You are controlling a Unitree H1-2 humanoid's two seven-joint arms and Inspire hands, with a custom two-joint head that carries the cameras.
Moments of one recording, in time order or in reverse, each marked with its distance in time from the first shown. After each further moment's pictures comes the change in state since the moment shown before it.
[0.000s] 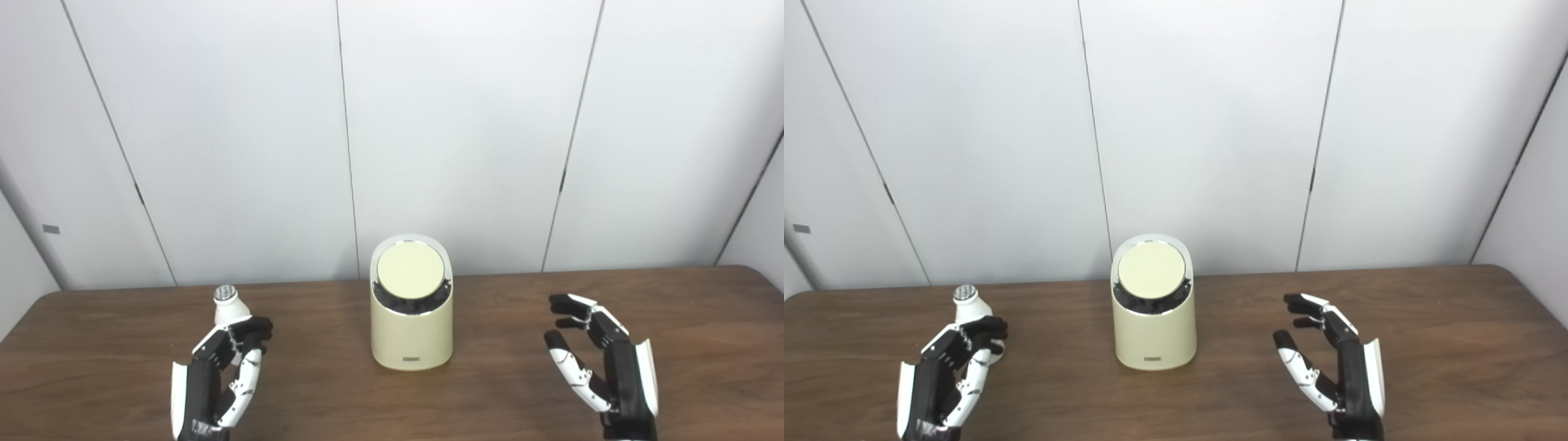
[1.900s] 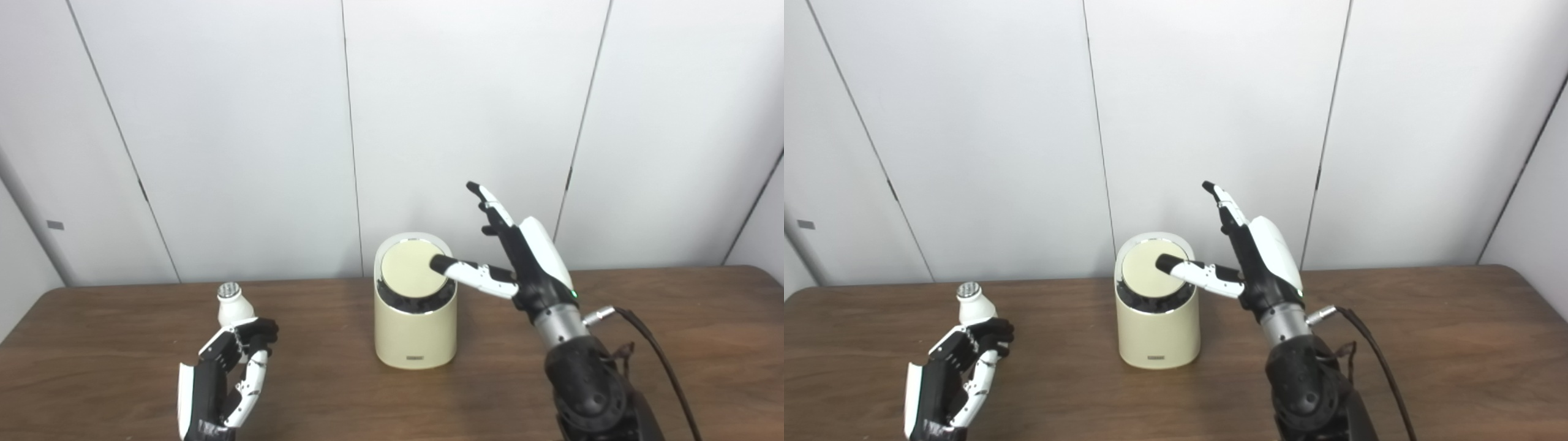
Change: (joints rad) left arm -0.004 -0.007 -0.017 0.019 0.000 0.000 0.004; right arm -0.370 0.026 0.119 -0.289 -0.344 0.804 0.465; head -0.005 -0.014
